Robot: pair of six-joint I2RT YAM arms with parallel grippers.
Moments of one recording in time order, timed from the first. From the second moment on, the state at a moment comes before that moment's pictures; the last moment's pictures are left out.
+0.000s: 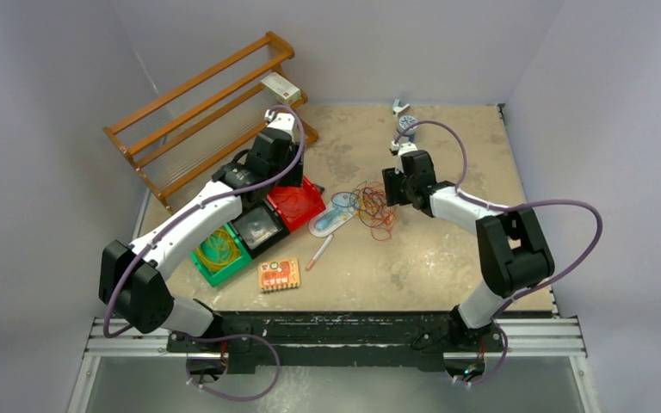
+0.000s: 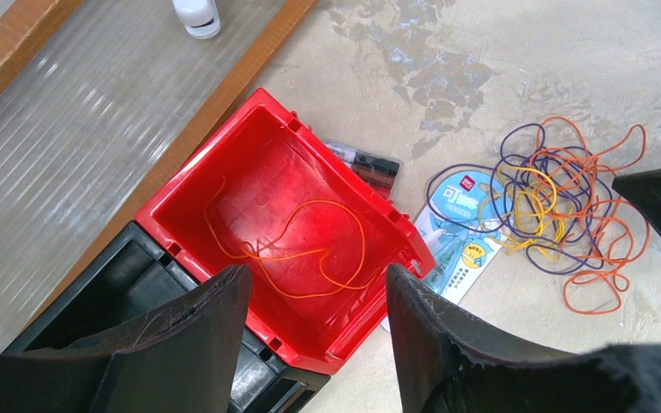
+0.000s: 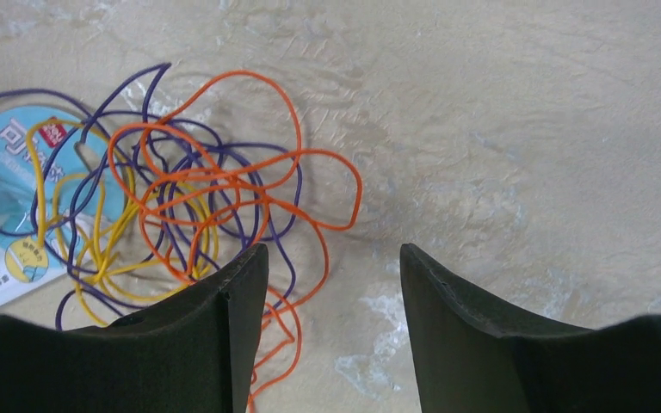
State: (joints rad) left arm -0.57 1.43 1.24 -0.47 -0.30 -0.31; right arm 0.35 1.63 0.92 -0.09 0.09 0.09
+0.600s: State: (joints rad) left arm -0.57 1.42 1.23 -0.48 -0.34 -0.34; right arm 0.32 1.83 1.05 0.01 0.12 0.05
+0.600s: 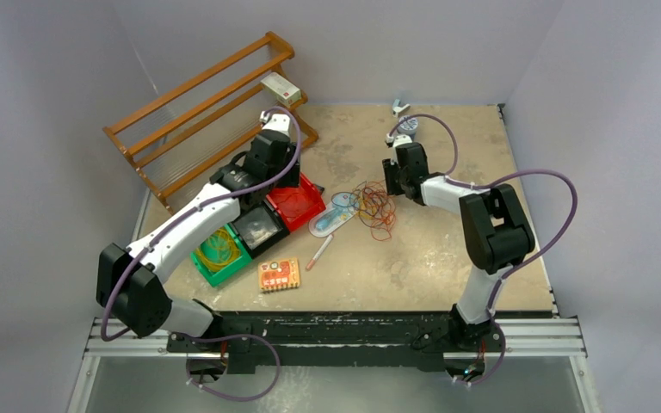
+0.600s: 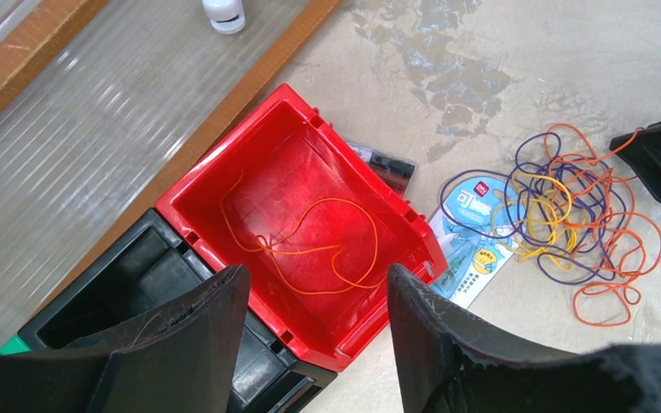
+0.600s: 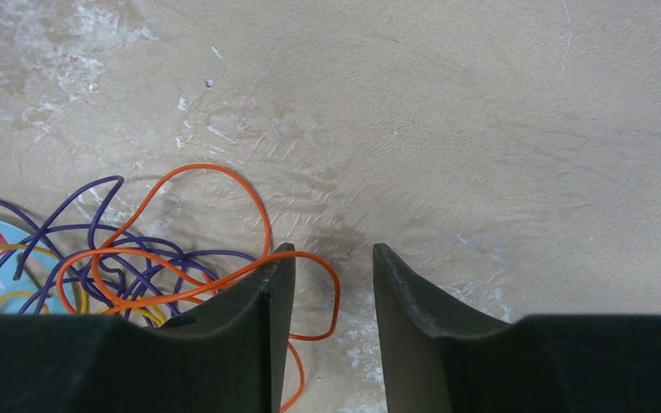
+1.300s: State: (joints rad) left arm -0.57 1.38 1.13 -0.35 -0.26 -0.34; right arm 0.31 1.79 1.10 -0.04 0.08 0.04
